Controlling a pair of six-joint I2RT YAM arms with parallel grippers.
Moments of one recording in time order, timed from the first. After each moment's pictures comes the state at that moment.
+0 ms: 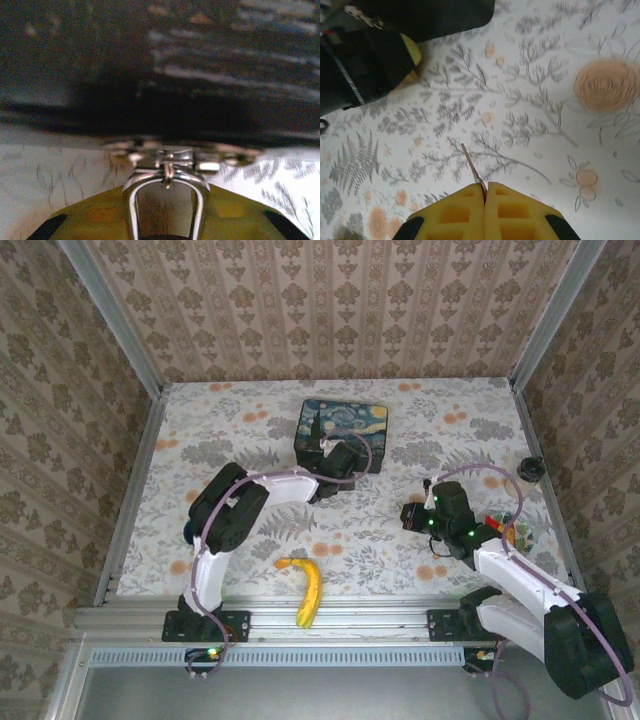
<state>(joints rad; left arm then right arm) -0.85 2.05 1.28 -0.11 -0.27 -0.67 0.33 1.00 0.37 -0.11 -0.18 0.63</state>
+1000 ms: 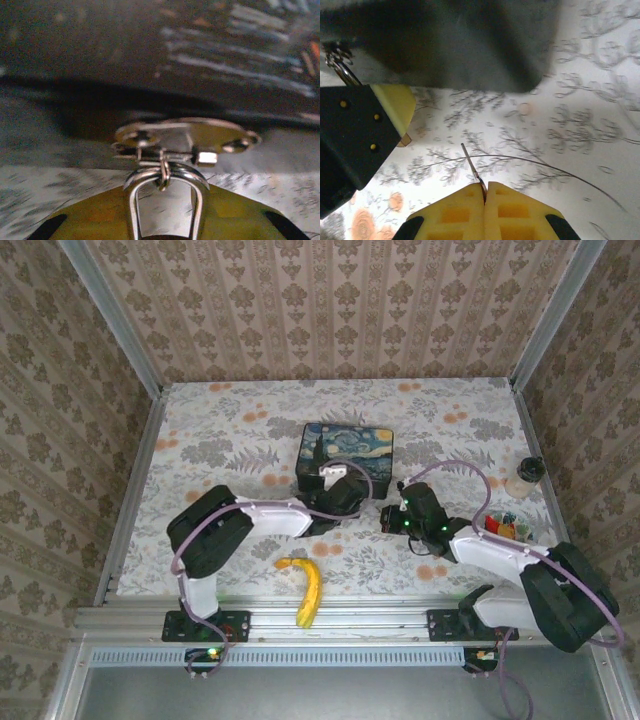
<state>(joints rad) -1.02 1.88 1.04 0.02 -0.33 -0.82 0.51 1.23 0.43 0.02 -0.04 0.65</state>
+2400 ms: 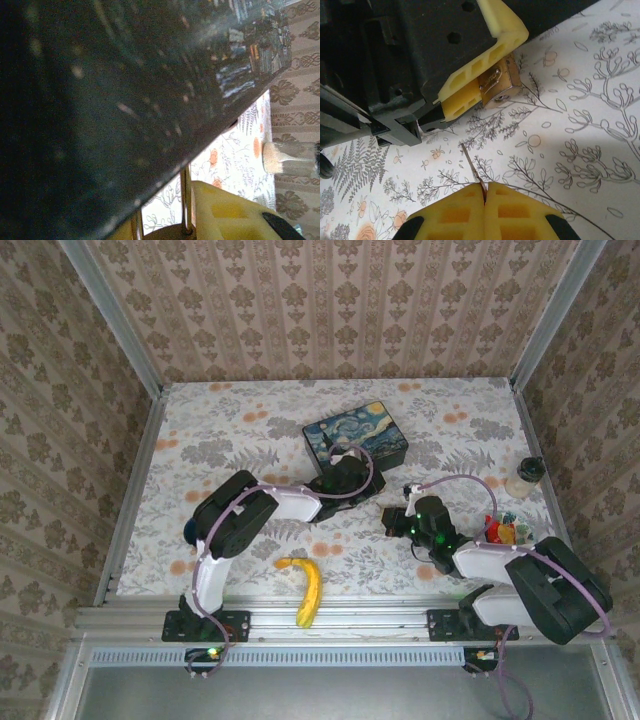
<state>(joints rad) -0.91 2.07 1.15 0.39 0.05 -1.16 0.47 1.29 0.22 0.55 -0.10 0.60</state>
